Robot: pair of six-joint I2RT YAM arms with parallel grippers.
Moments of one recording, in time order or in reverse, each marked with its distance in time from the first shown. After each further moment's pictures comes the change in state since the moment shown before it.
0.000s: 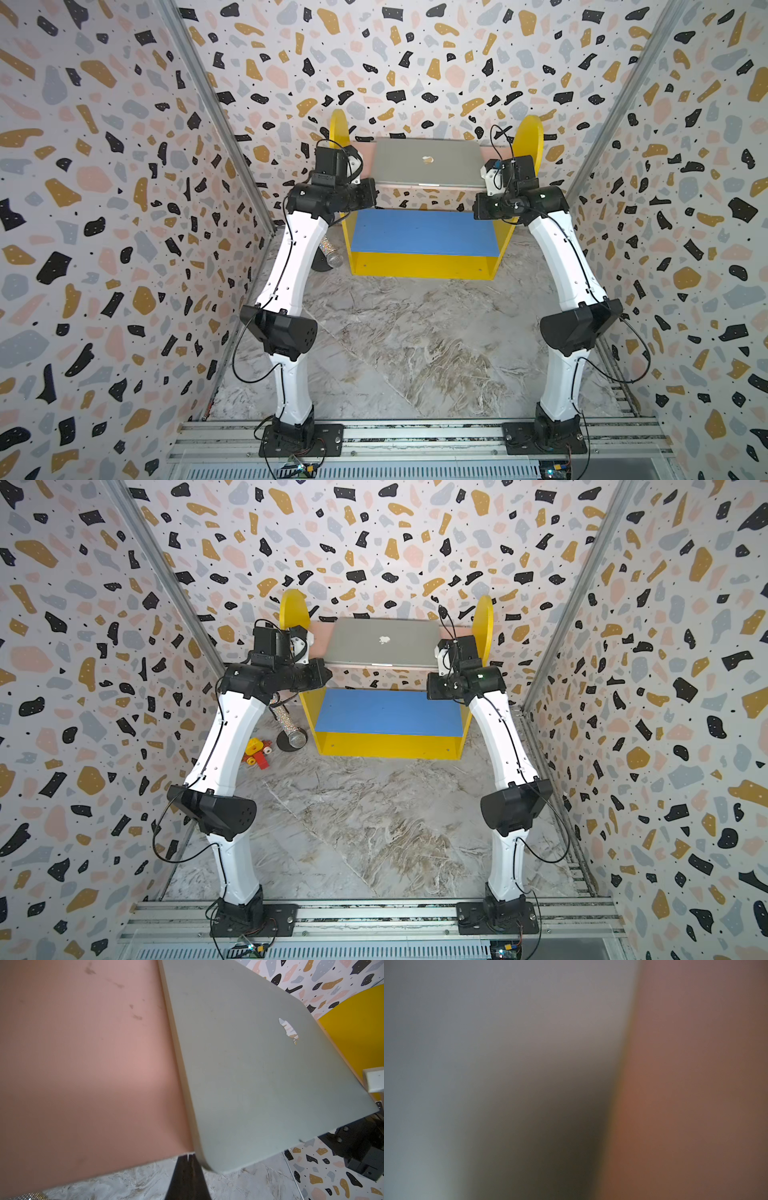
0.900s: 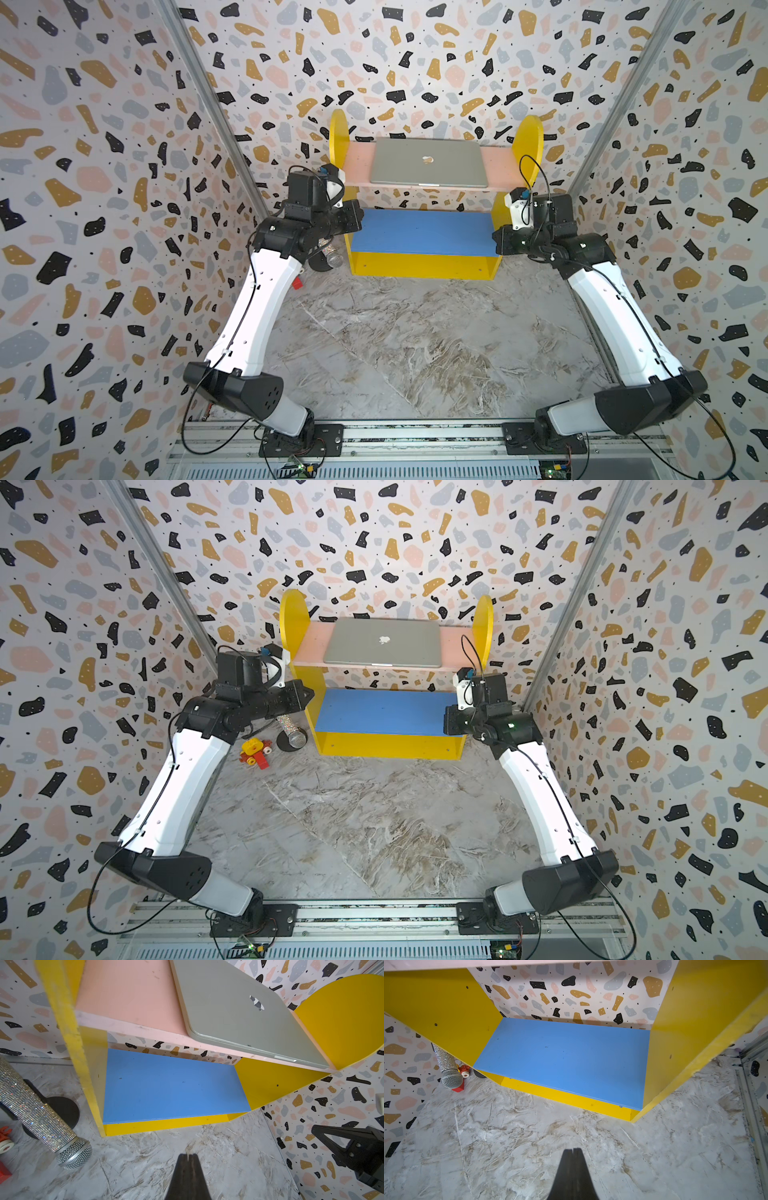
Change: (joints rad) left arm 0.000 -0.470 -0.573 0.152 -0.029 -0.027; right arm -0.001 -0.587 -0.737 0.242 0.008 -0.003
